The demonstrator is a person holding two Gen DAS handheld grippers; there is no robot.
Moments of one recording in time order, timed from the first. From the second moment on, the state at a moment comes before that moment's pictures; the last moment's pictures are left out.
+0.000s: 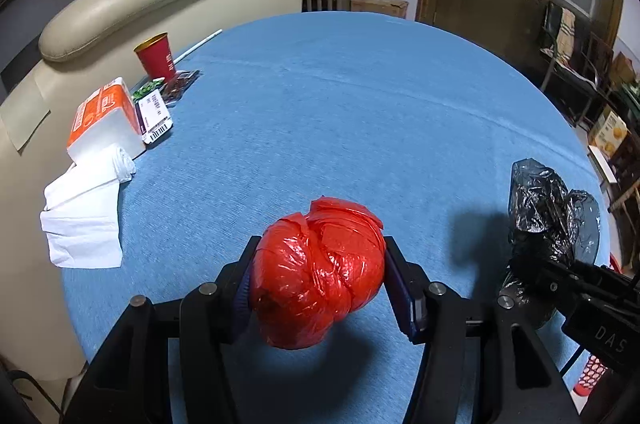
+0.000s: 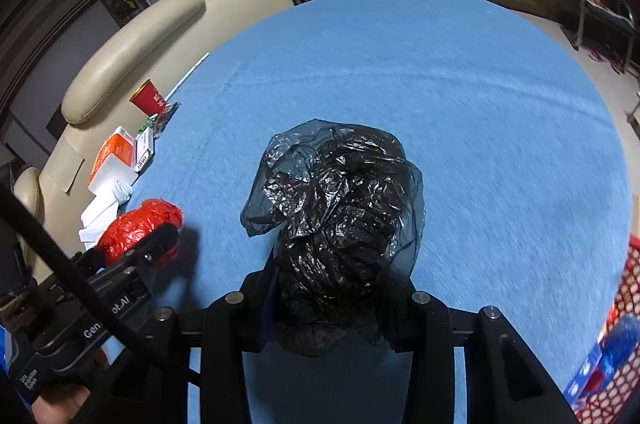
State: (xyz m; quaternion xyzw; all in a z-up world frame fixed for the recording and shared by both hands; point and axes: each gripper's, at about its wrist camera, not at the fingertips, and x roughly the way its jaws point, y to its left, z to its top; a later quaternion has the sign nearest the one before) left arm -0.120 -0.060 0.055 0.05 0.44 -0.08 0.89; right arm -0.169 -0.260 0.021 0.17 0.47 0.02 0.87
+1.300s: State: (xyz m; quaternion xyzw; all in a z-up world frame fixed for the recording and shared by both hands) left arm -0.154 -0.109 0.057 0.08 0.44 -0.13 0.88; right arm -0.210 -0.273 0.024 0.18 0.43 -0.02 0.88
